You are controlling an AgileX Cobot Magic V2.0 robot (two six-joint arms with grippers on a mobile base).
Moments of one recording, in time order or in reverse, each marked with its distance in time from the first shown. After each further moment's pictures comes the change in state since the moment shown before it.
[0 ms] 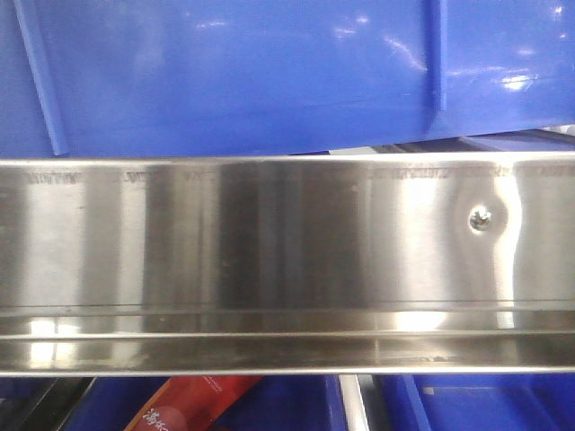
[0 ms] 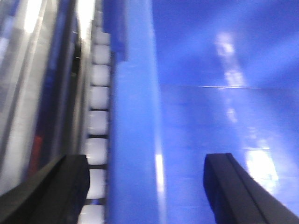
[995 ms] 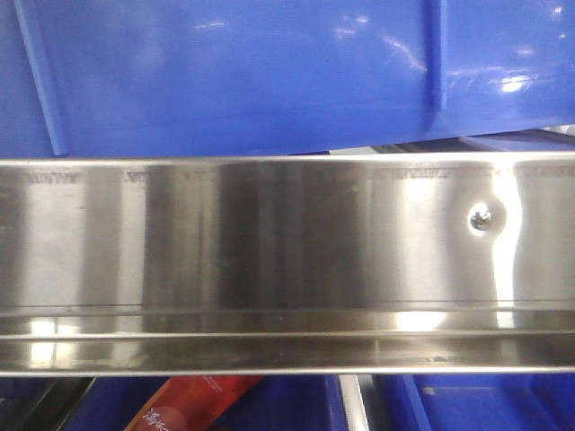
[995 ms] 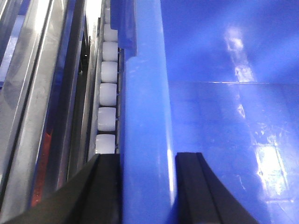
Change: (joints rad) left arm 0.000 0.000 -0.002 0.011 0.018 -0.002; right arm 0.000 0.000 0.000 0.000 0.000 0.000
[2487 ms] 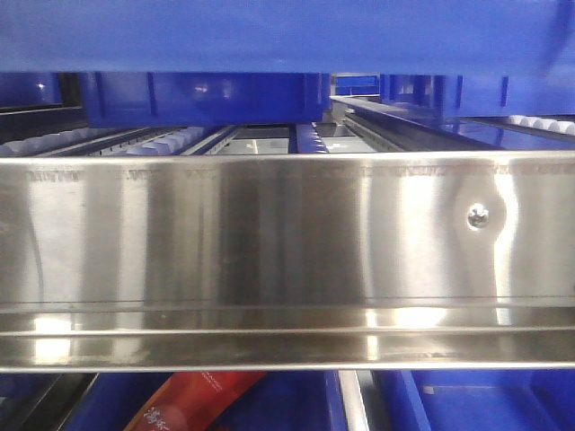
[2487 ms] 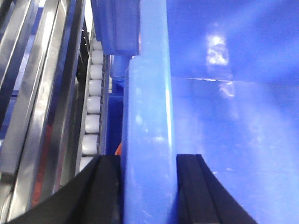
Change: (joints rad) left arm -0.220 -0.163 -0.256 0.245 0.344 -0.252; right arm -0.054 -0.408 0.281 0.032 -0.041 0.023
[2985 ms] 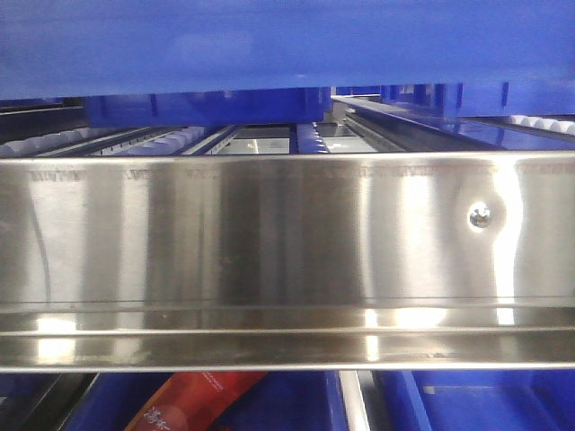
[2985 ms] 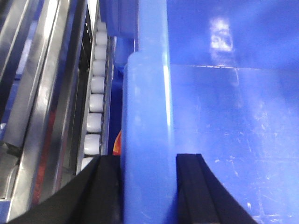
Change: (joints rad) left arm 0.000 -0.045 0.057 -0.004 0.021 -0.009; right arm 0.000 -0.029 0.001 0.016 -0.019 0.000
